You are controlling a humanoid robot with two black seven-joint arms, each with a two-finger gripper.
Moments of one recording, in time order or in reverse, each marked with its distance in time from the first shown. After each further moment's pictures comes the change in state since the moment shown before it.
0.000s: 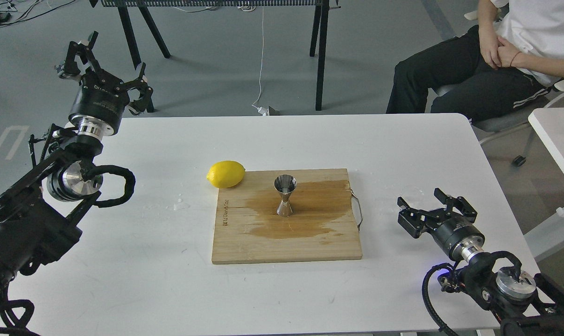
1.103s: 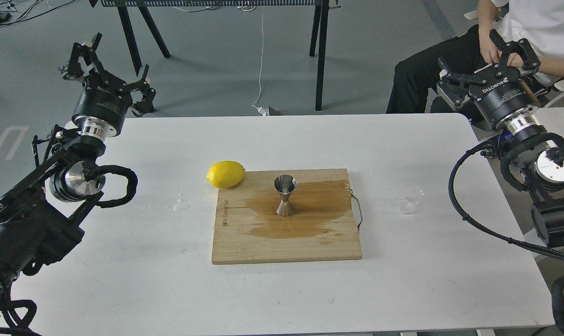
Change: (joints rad) left arm 0.001 -0.008 -0.002 0.001 -0.003 0.005 0.014; right arm 0.544 -0.054 0.075 -0.288 -0.329 0.229 0.022
